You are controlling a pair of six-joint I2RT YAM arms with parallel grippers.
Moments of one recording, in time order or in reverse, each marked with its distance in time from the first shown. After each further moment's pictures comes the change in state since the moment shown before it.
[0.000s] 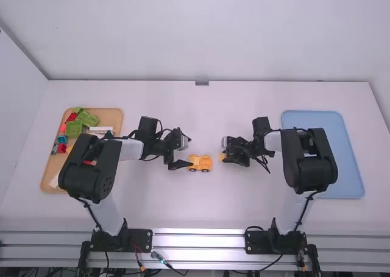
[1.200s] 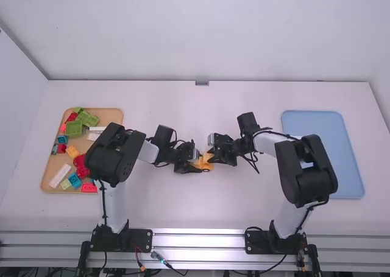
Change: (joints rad) left arm -0.126 0.225 0.018 0.163 -0.024 0.037; right arm 0.160 -0.110 0.021 -0.050 -0.113 0.179
